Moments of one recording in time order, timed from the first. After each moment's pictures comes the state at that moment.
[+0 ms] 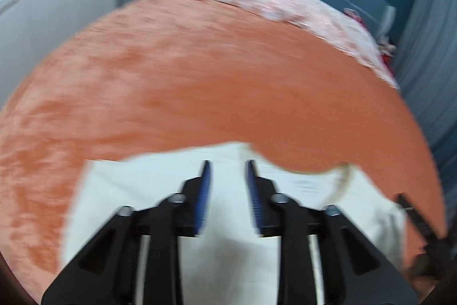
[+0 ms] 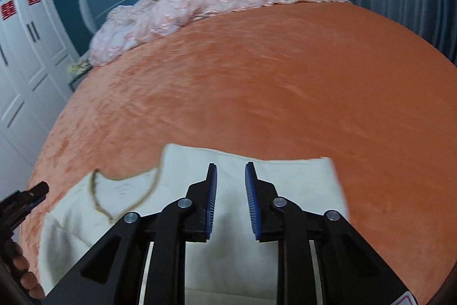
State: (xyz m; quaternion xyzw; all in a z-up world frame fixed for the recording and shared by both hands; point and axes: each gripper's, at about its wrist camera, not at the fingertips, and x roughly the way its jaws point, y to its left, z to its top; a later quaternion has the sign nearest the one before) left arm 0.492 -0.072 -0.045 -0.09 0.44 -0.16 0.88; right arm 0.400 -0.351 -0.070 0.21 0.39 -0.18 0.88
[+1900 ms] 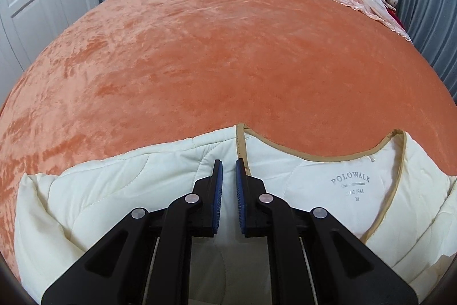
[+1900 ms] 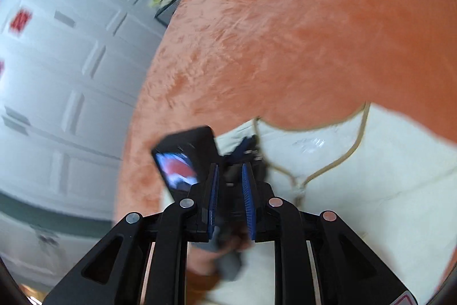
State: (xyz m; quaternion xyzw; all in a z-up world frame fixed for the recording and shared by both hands) left arm 0.530 -0.104 -0.127 0.03 0.45 -0.11 0.88; right arm 0.485 -0.241 -0.010 0.32 0.52 0.11 0.78
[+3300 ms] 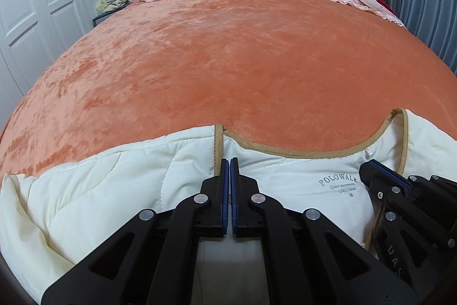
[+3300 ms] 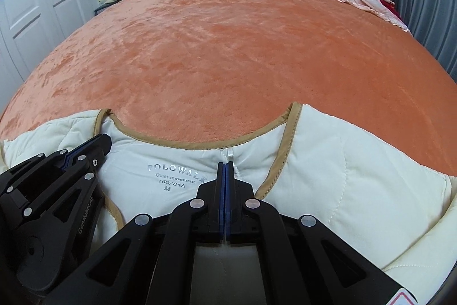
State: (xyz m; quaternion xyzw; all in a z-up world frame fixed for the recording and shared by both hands) left arm 0.526 -0.127 -0.145 0.08 0.41 -0.12 0.90; right arm 0.491 -0.227 -0.151 0.06 0.45 -0.09 0.89
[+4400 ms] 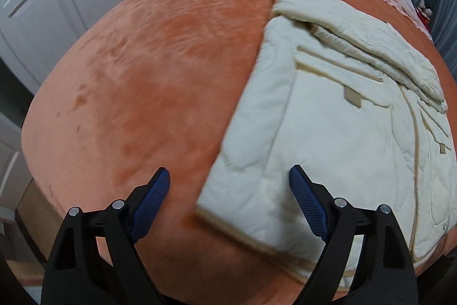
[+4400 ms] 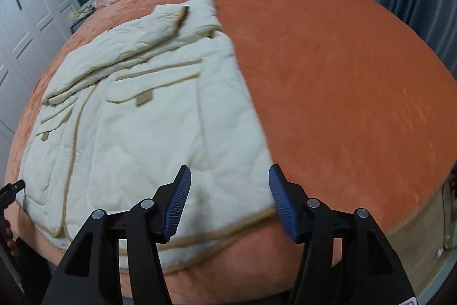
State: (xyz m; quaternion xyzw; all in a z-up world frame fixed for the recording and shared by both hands) left arm 0.133 0.175 -0.086 -0.04 0.53 0.01 0.85; right arm -0.020 -0.281 -0.068 0.17 0.48 -0.19 0.84
